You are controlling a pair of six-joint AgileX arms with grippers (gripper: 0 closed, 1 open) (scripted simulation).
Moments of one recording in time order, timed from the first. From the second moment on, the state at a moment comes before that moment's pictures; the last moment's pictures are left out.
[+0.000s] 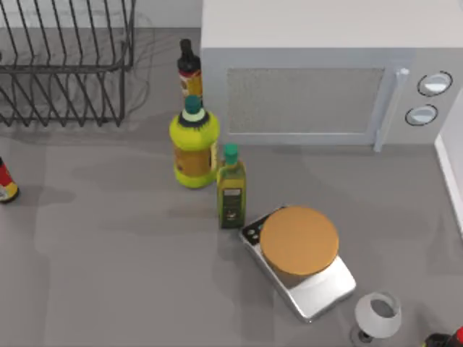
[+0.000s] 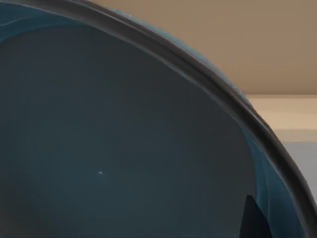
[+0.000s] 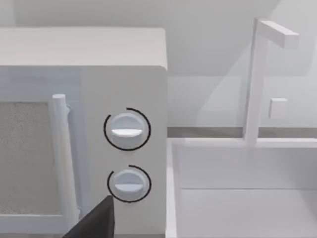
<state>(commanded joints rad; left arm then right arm) 0.13 1.36 1.05 0.30 0.16 0.02 0.00 0.00 0.00 0.00 0.00 0.00</state>
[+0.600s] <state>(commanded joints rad) 0.07 1.76 0.92 0.83 0.11 0.02 0.00 0.00 0.00 0.00 0.00 0.00</state>
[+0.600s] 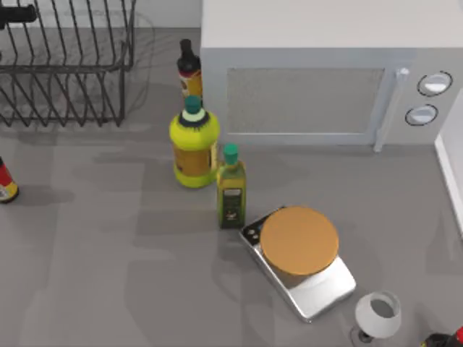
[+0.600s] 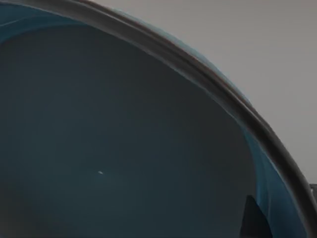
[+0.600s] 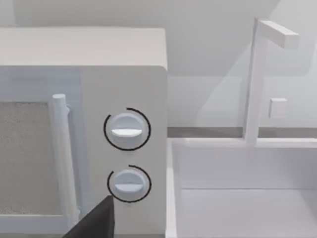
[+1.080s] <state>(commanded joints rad) 0.07 1.76 0.92 0.83 0.11 0.02 0.00 0.00 0.00 0.00 0.00 0.00</state>
